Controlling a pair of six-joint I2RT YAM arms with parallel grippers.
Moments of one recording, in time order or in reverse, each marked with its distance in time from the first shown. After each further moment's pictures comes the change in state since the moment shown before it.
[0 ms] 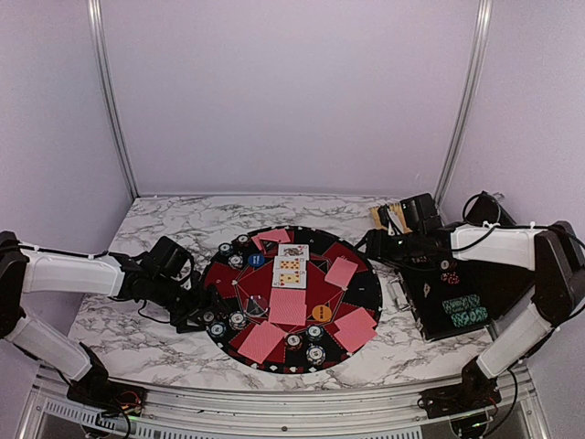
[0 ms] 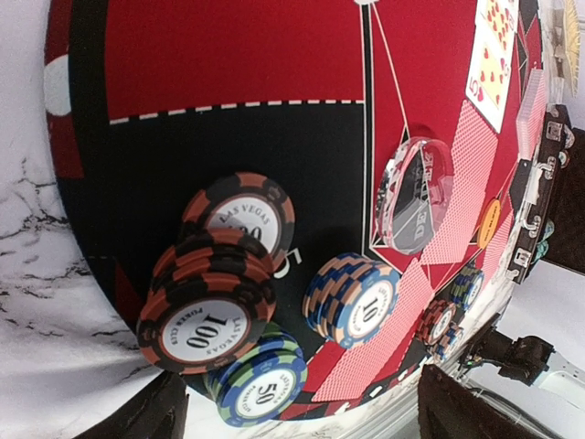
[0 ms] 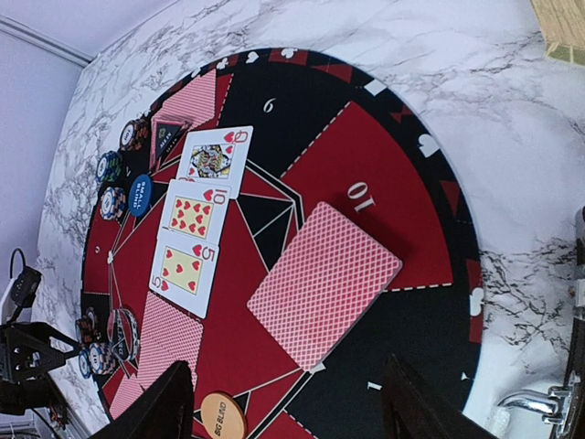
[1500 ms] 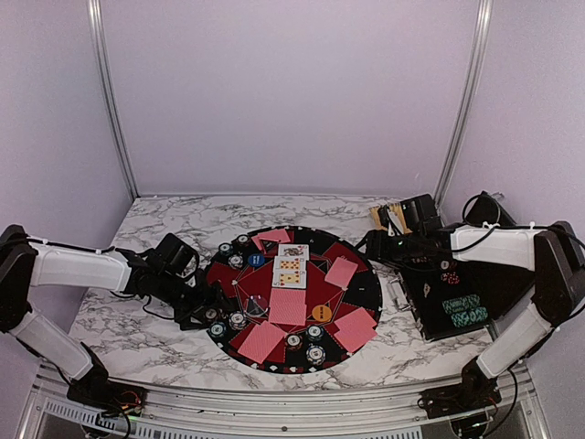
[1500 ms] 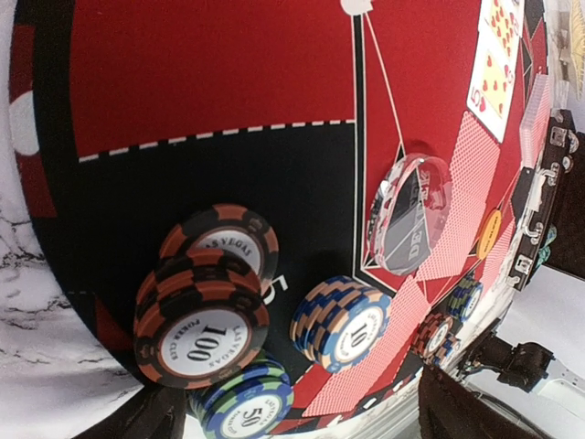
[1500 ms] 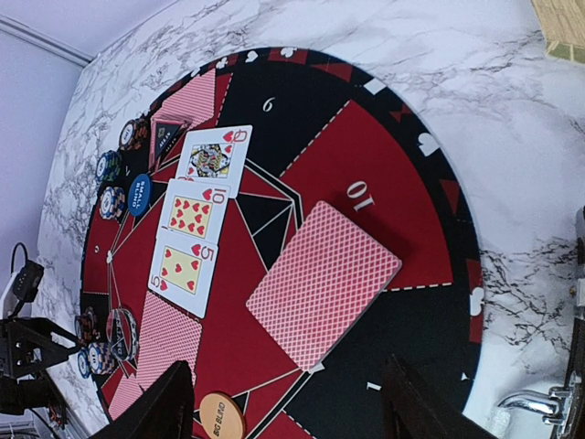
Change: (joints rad) left arm 0.000 0.058 0.046 -0.004 0.000 0.001; right arm 0.000 0.000 -0.008 0.011 0.000 0.000
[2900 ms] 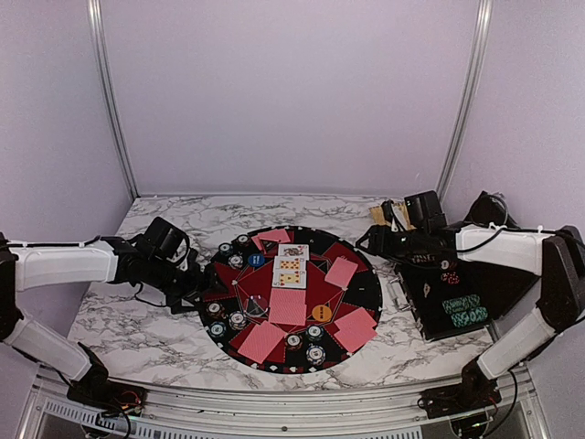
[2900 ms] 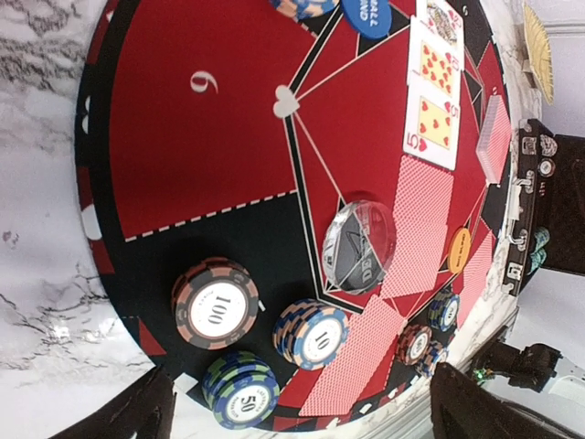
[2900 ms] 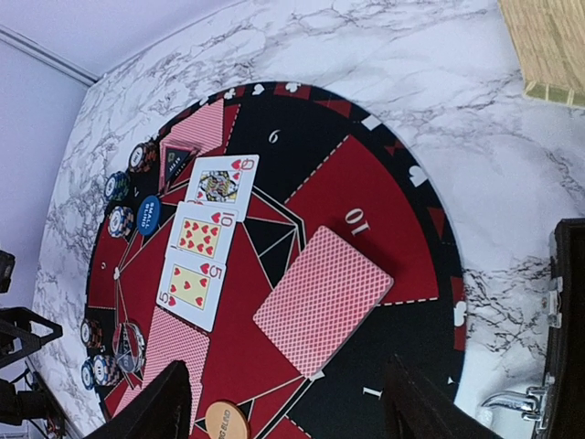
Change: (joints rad) left arm 0.056 -0.087 0.070 -0.101 -0.057 0.133; right arm 0.000 -0.048 0.000 -0.001 0.035 -0.002
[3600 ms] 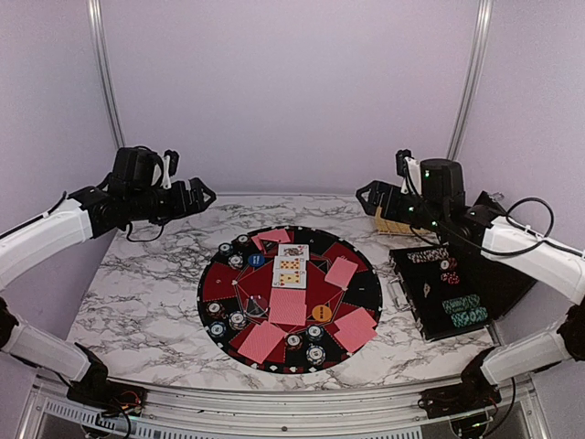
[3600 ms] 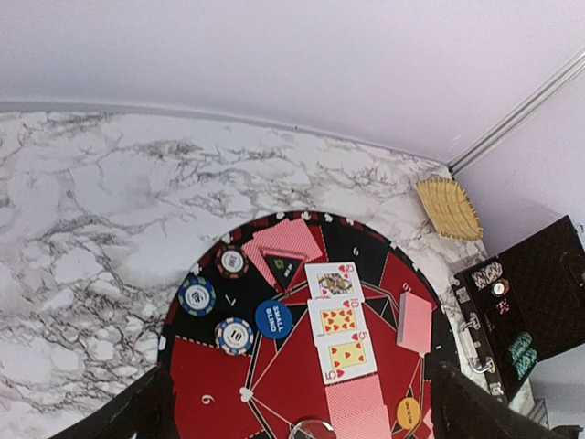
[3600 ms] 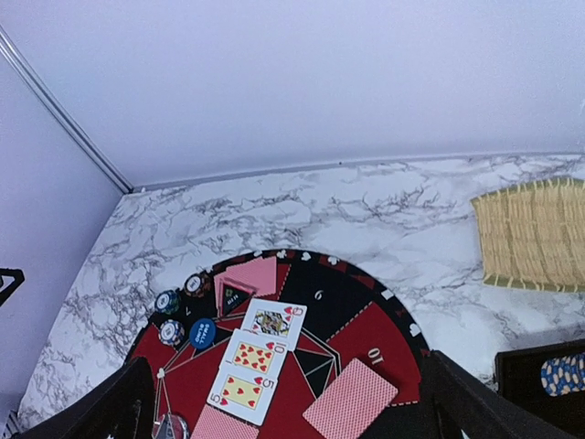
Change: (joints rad) left arm 0.093 -0.063 0.361 0.034 -0.278 0.333; right arm 0.143 -0.215 0.116 0.010 0.337 -0.044
